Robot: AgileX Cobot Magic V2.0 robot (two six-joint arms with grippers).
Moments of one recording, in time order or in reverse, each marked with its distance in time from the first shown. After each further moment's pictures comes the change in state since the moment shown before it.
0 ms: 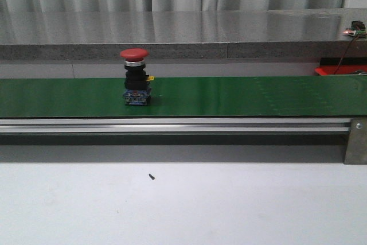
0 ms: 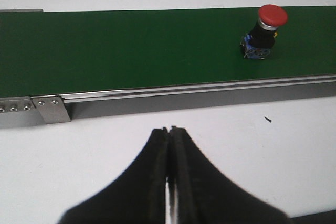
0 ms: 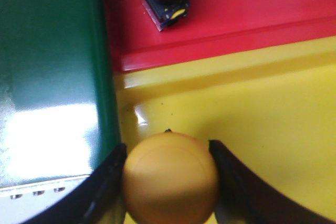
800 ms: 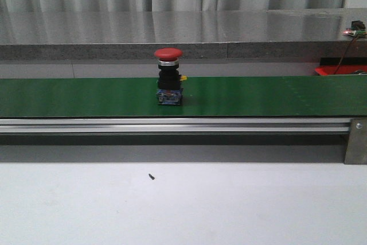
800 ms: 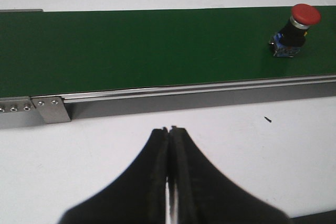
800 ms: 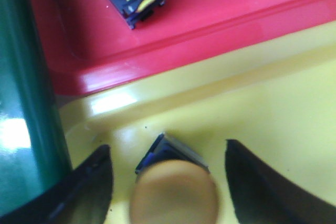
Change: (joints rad) left arm 0.000 0.000 0.000 0.000 0.000 0.000; right arm -0.028 0.180 0.022 0.014 -0.151 0.065
